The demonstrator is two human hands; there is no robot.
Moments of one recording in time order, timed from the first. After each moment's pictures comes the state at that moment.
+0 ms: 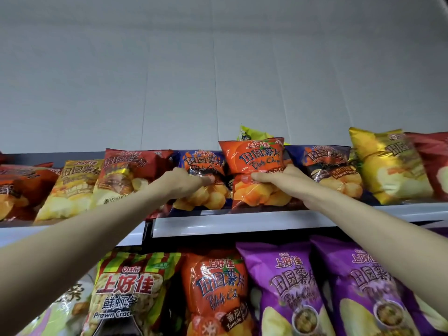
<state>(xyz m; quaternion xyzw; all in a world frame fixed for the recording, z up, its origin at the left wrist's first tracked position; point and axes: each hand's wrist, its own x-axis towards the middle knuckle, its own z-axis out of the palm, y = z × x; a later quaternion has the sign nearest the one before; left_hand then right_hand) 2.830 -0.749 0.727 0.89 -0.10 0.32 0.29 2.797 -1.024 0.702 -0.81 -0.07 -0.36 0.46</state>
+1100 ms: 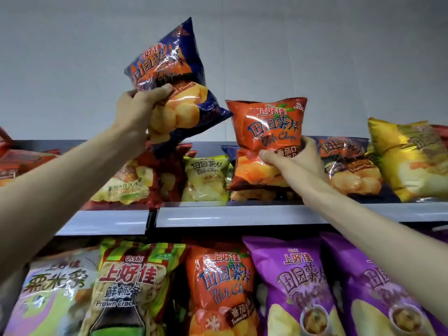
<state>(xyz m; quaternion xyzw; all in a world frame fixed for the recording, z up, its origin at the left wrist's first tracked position) 2.773 -0.704 0.787 0.54 -0.23 0.43 0.69 2.791 -1.003 0.694 -0.66 -0.11 -0.53 0.52</state>
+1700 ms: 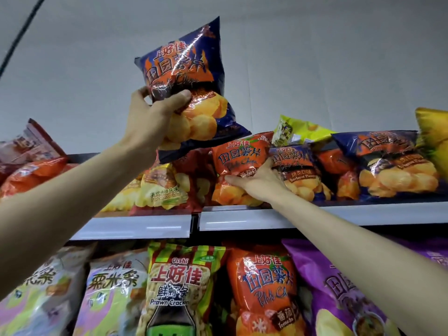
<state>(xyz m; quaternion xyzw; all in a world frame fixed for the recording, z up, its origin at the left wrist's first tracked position) 2.726 -0.667 0.765 0.58 -0.25 0.50 0.59 2.842 -0.880 0.702 -0.82 -0.11 -0.36 0.44</state>
